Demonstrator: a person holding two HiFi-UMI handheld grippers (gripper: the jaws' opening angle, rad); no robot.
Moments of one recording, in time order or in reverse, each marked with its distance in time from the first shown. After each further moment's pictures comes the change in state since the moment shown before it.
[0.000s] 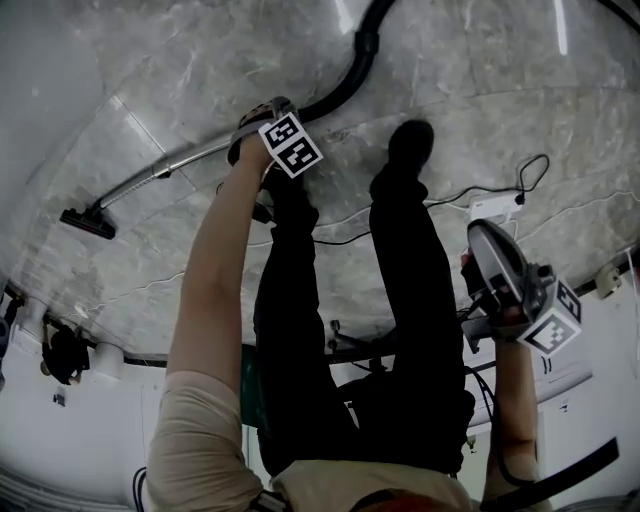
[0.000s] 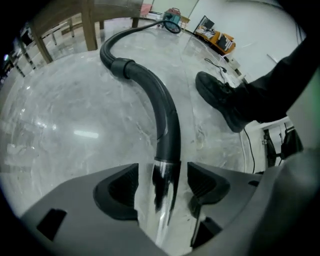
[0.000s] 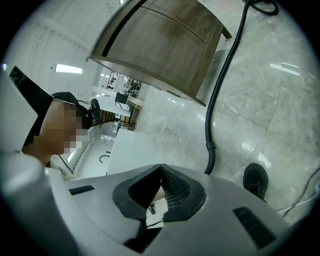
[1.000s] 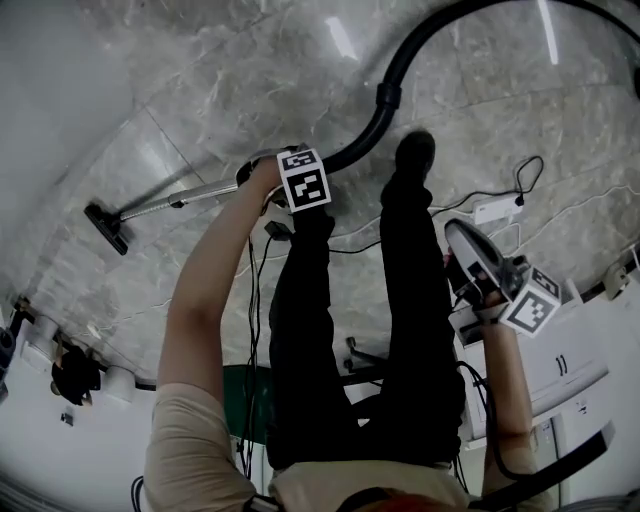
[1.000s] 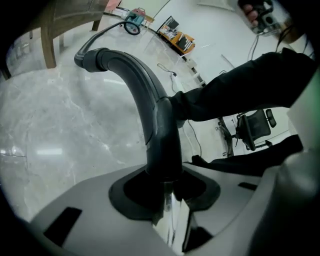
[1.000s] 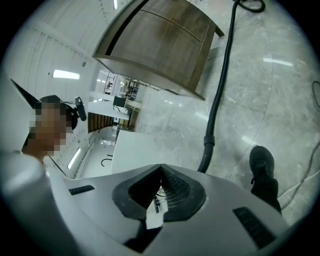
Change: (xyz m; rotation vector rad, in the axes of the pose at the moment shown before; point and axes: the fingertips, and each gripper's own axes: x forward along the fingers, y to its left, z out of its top) left arm -0.106 -0.085 -0.013 0.283 0.029 -0.376; right arm 0.000 0.022 -0.046 0.092 -0.034 0.011
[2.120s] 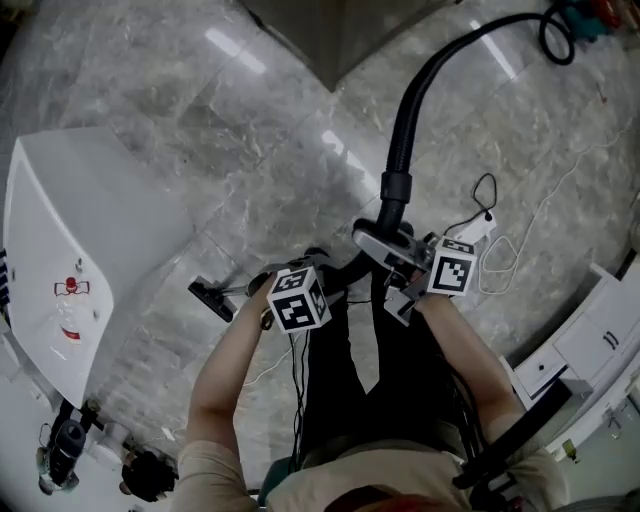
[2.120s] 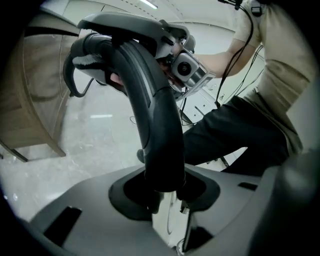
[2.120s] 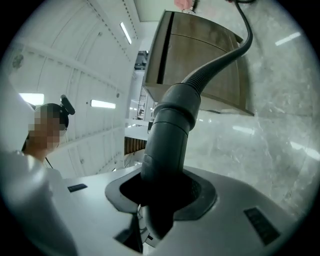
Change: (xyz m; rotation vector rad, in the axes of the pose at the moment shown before) left arm -0.309 -0.191 0.145 0.293 -0.187 -0.021; right arm -0.024 0.208 0.077 -0.007 -0.259 0.416
